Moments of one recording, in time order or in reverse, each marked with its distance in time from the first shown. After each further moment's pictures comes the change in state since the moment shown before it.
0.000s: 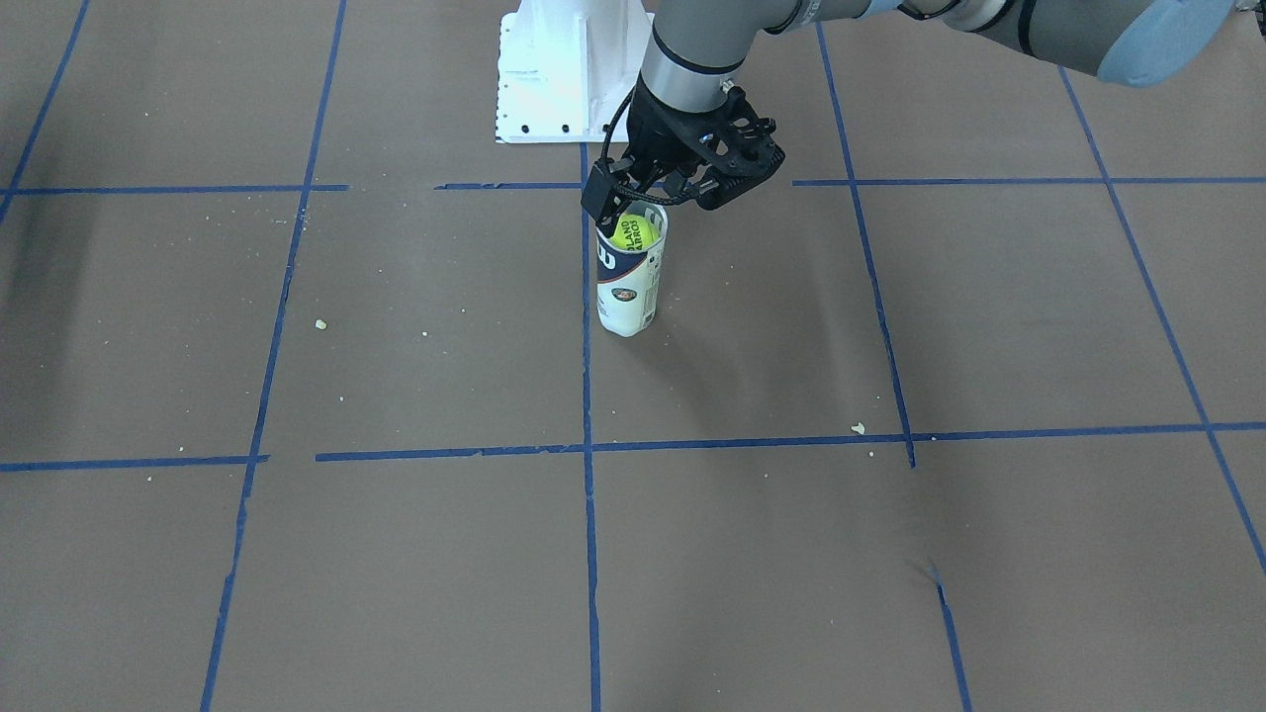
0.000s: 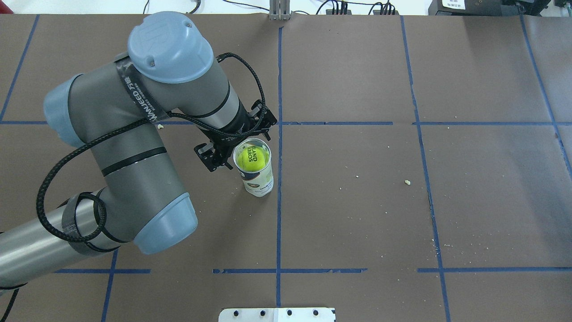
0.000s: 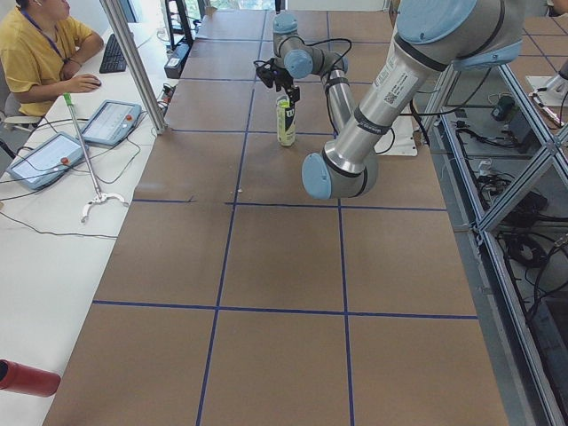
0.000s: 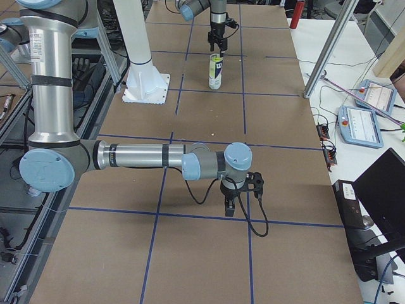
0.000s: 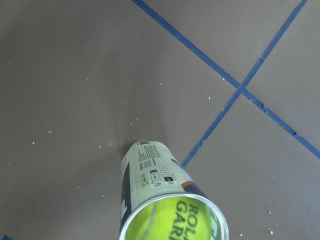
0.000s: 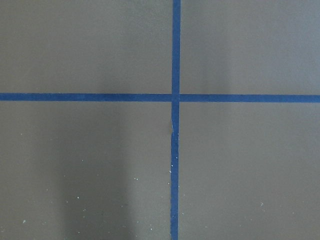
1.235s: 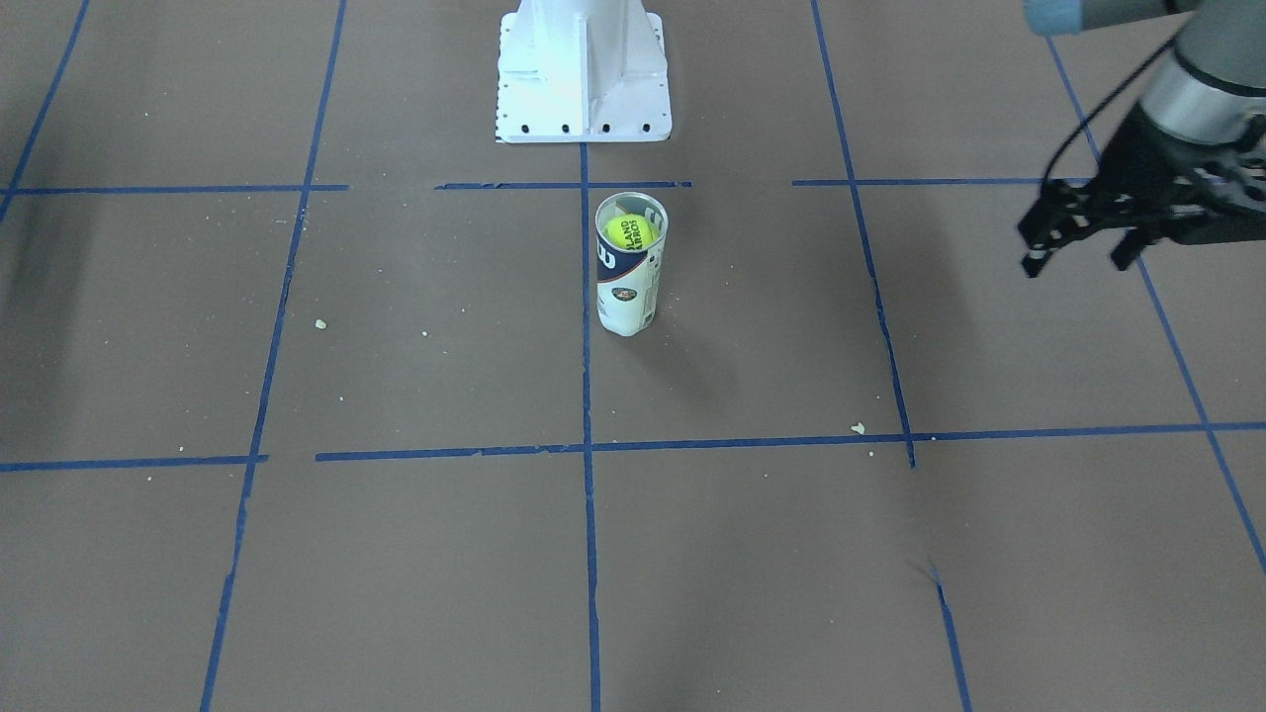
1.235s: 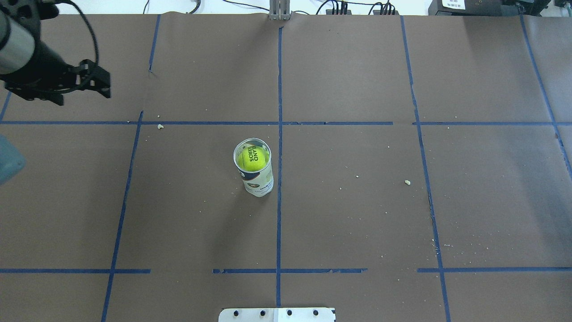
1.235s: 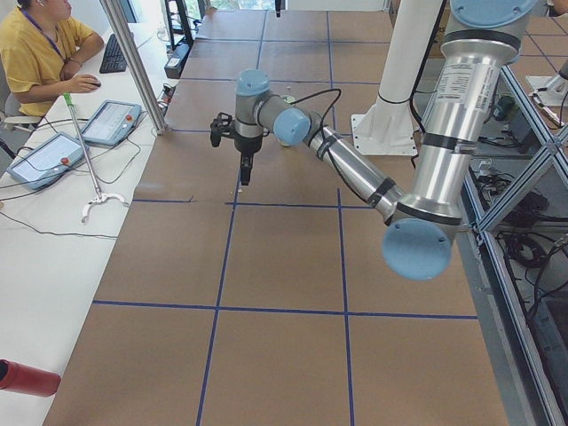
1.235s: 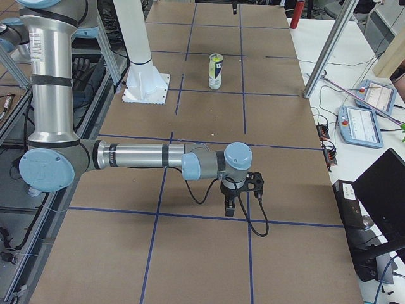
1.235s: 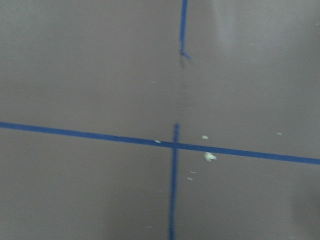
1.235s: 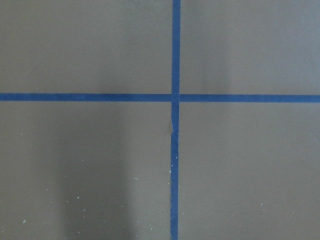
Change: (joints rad) left arm -0.608 0.665 -0.126 -0.149 -0.161 1.268; right arm 0.000 0.000 0.000 0.000 0.000 0.000
